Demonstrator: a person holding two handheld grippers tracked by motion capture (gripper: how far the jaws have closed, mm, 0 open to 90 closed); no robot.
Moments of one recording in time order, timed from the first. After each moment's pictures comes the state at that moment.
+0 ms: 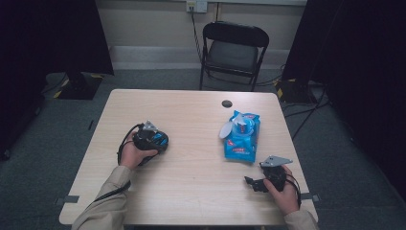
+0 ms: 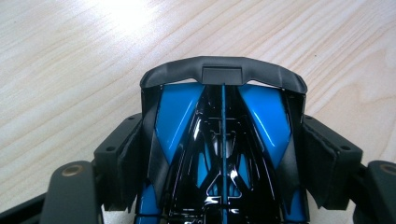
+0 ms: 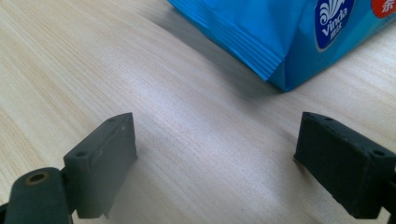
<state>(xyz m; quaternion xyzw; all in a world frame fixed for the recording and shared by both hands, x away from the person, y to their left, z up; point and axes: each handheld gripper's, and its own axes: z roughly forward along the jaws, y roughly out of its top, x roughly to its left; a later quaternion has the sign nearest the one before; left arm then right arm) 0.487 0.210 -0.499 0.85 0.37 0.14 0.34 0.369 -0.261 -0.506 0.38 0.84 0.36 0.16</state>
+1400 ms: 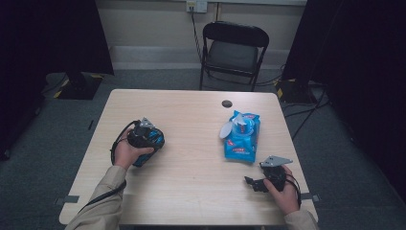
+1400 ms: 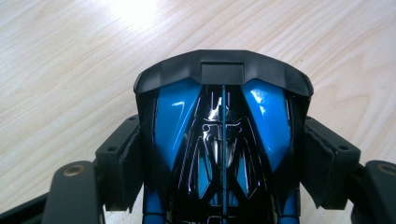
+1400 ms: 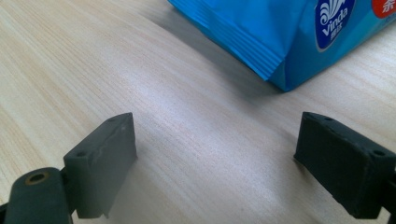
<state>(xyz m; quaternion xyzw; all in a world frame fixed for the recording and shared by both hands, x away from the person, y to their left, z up) 0.476 0.215 -0.466 0.86 0.37 0.15 0.32 0.369 -0.261 -0.506 0.38 0.84 0.36 0.16</state>
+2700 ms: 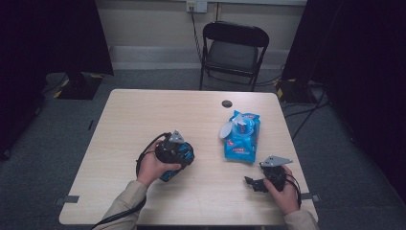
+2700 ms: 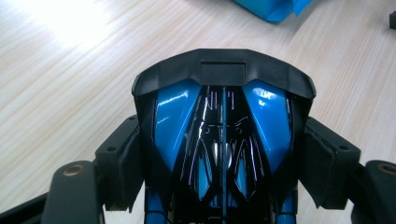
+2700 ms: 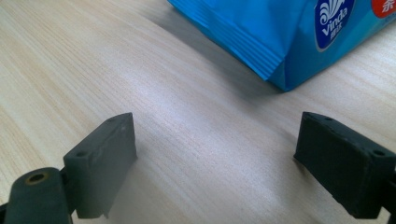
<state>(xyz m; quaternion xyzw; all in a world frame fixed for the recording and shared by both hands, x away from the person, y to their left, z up) 0.426 0.115 -0.456 0.88 0.29 0.10 0.35 0.369 -0.261 -0.506 0.38 0.84 0.36 0.16</state>
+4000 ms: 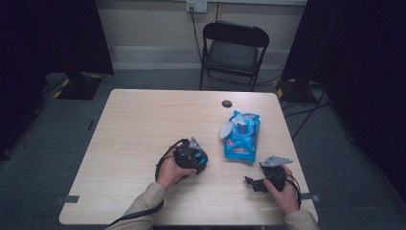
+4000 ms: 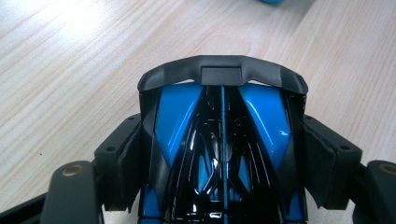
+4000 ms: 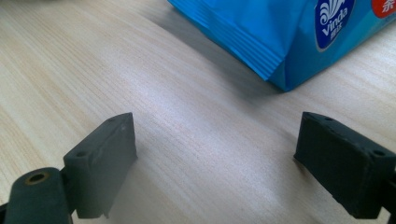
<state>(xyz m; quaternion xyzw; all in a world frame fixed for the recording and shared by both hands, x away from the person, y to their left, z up) 0.432 0.067 -0.492 0.90 0.28 0.10 0.33 0.369 -0.261 -0.506 0.38 0.84 0.36 0.16</state>
